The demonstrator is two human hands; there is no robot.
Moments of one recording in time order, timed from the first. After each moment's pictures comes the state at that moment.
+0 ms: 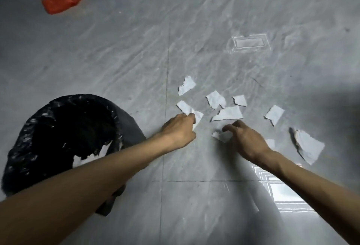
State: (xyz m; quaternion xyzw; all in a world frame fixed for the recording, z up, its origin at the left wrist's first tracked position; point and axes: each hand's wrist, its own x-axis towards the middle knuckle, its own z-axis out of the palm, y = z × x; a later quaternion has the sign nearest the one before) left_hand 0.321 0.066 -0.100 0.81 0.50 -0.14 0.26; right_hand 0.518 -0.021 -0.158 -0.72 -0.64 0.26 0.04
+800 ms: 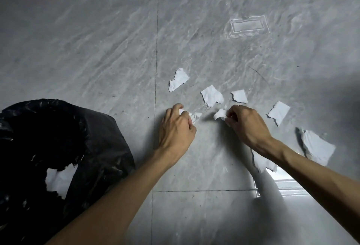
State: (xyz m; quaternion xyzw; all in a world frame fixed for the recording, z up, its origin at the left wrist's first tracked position) left_hand 0.339 0.077 -0.188 0.81 0.56 0.09 0.15; right_hand 0.546 0.032 -0.203 -0.76 -0.57 0.24 0.18
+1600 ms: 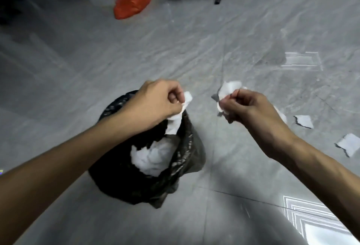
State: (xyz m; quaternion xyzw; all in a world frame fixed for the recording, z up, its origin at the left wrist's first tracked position) left_hand 0.153 0.087 0.041 0.77 0.58 0.13 0.24; right_hand 0.368 0.046 -0.021 -0.50 -0.47 0.56 0.47
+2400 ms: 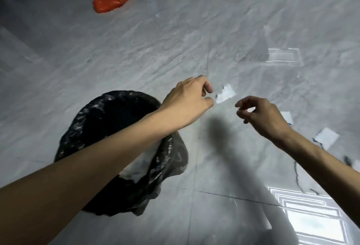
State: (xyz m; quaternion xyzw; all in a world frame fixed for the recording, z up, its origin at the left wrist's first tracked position) left_hand 0.251 0.112 -0.007 0.78 0.55 0.12 0.27; right_hand 0.452 0.074 -0.097 -0.71 -0.54 0.35 0.29
